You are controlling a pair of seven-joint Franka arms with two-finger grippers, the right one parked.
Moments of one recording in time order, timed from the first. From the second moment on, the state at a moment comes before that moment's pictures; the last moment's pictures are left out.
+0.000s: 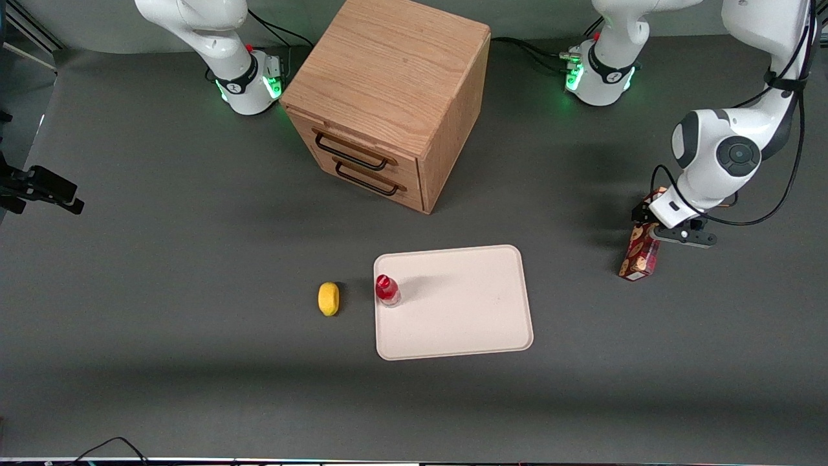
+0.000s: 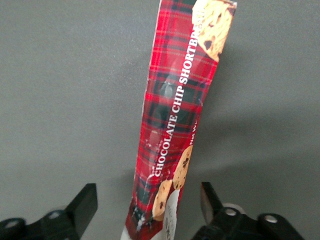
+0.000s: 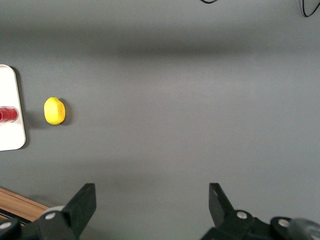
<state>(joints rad) 0.07 0.17 0.03 -2.49 0.15 2.67 0.18</state>
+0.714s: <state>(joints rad) 0.06 0.14 -0.01 -2.40 0.05 2.52 0.18</state>
